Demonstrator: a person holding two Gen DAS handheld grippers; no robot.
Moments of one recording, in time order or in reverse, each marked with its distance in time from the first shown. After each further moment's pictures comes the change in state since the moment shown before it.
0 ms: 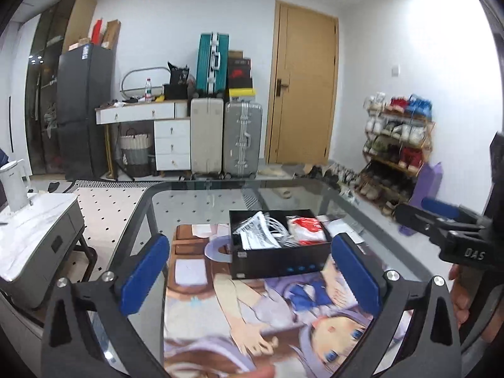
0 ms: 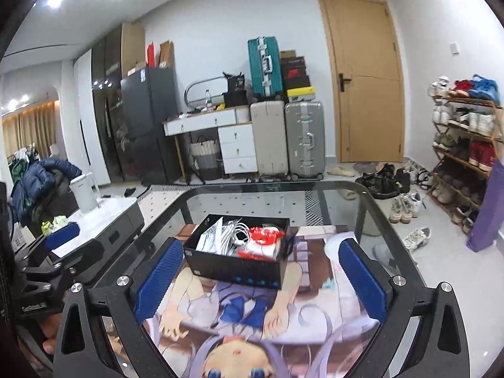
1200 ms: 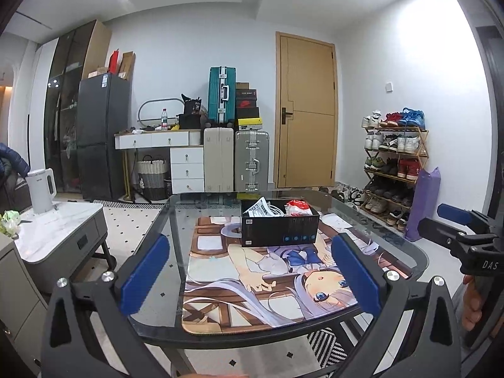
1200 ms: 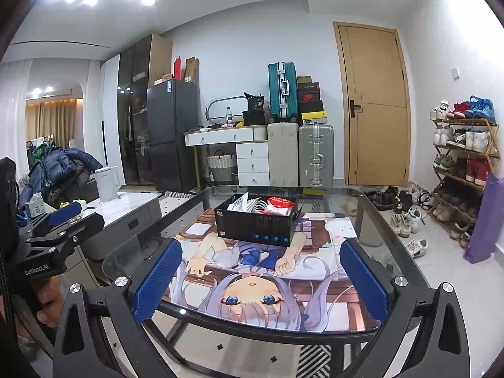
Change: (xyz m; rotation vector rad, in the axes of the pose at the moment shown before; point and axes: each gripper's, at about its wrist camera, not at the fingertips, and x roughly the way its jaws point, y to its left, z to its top) left arm -0.116 -0.016 -0.079 0.039 -0.142 0.062; right arm -0.130 0.020 -0.095 -0.075 -0.105 0.056
